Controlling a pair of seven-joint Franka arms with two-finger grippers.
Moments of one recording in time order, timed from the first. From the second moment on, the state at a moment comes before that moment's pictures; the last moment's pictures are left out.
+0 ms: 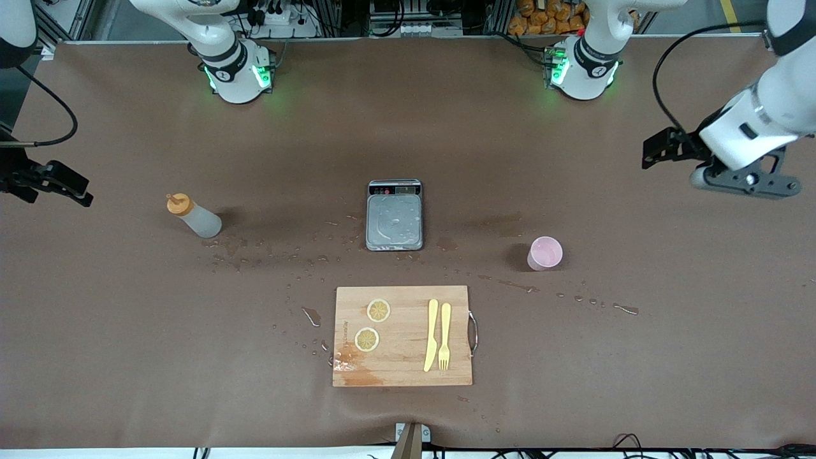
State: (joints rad) left arm -0.15 0.03 0.01 -1.67 -0.07 1.58 0.02; right arm 0.02 0.00 -0.10 -1.66 -0.01 1.74 0.01
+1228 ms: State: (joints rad) left arm -0.22 0.32 -0.01 -1.91 -0.10 2.14 0.02; right arm -0.24 0.15 -0.10 -1.67 0.34 1.53 0.72
